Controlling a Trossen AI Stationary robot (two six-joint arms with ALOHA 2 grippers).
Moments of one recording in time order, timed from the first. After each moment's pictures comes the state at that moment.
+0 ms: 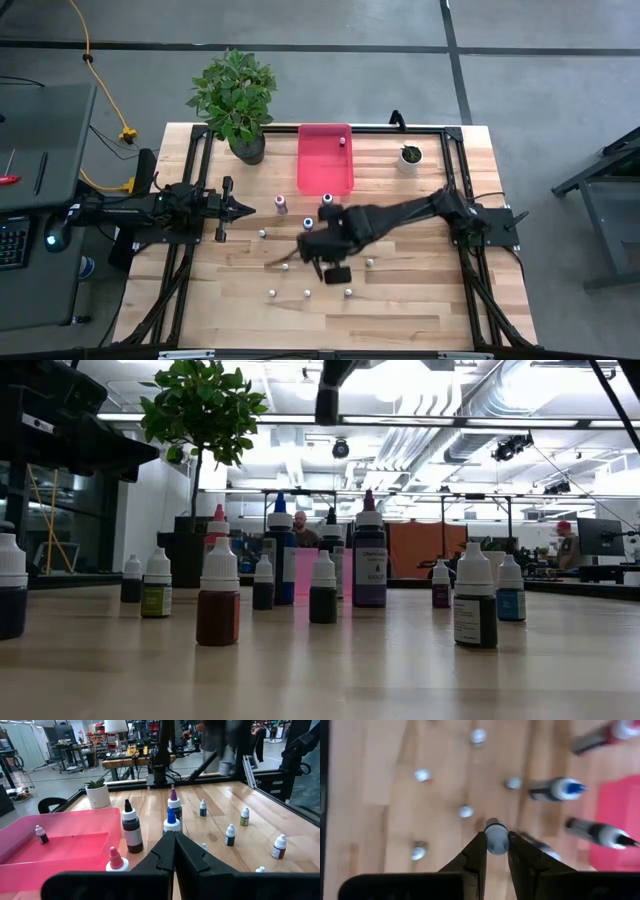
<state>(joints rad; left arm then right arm) 0.01 0.08 0.03 0.00 0.03 0.10 0.28 2.17 2.32 -1.41 0.13 0.18</state>
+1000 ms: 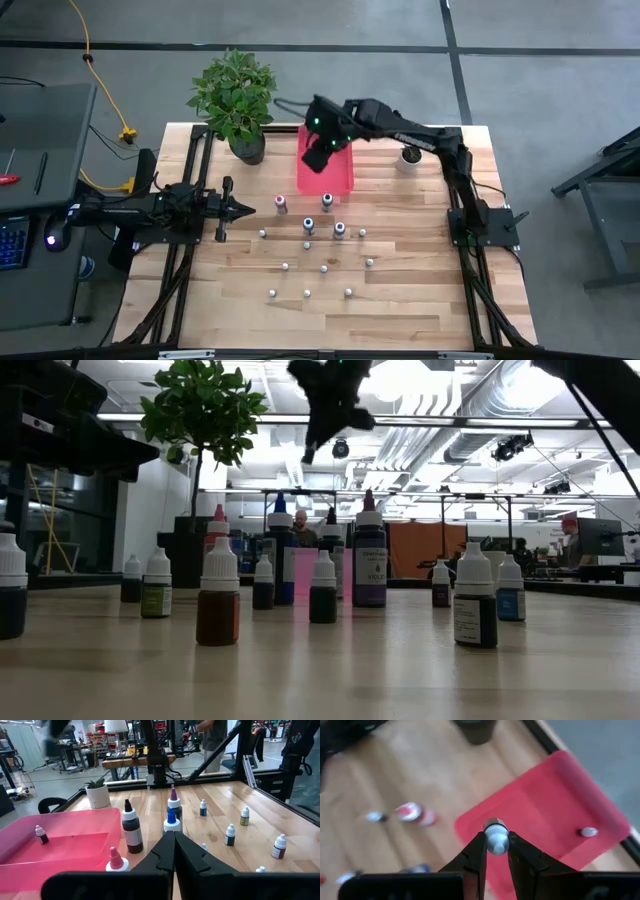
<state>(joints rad) 0.01 0.08 0.03 0.00 0.03 0.10 -0.31 2.11 2.31 -1.21 0.07 0.31</state>
